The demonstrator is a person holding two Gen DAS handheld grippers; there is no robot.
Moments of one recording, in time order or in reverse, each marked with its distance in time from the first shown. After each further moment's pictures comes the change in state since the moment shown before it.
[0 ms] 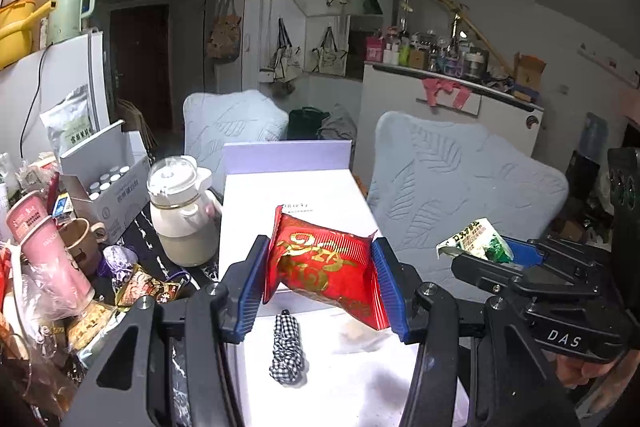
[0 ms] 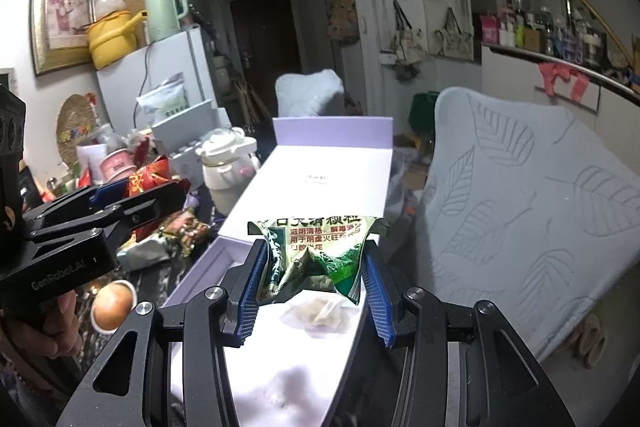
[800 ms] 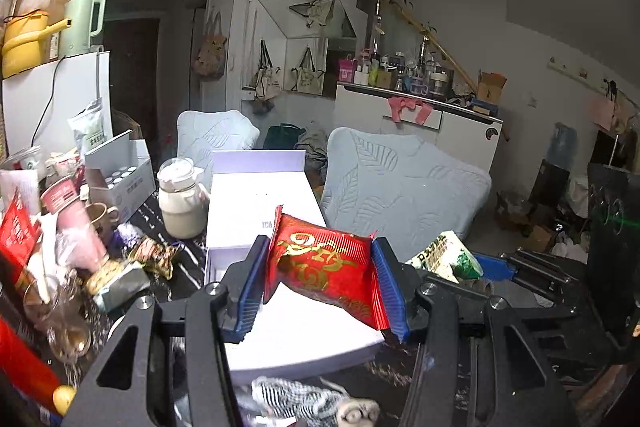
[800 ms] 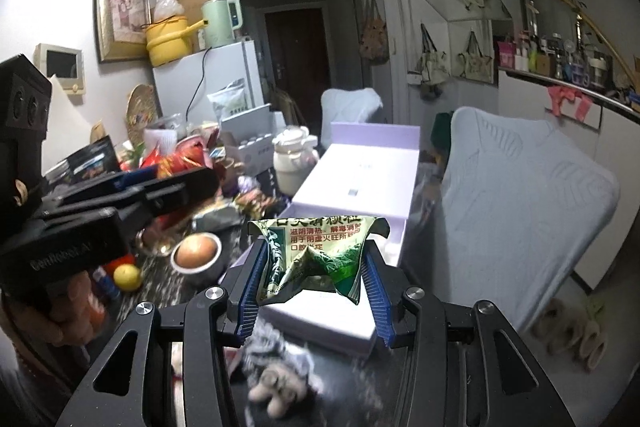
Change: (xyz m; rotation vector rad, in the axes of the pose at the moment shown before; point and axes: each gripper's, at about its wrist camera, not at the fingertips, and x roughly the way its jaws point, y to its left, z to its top) left arm -0.148 -0.047 -0.038 0.001 -0.074 -0.078; right arm -0.132 0.062 -0.057 -0.070 -0.070 0.076
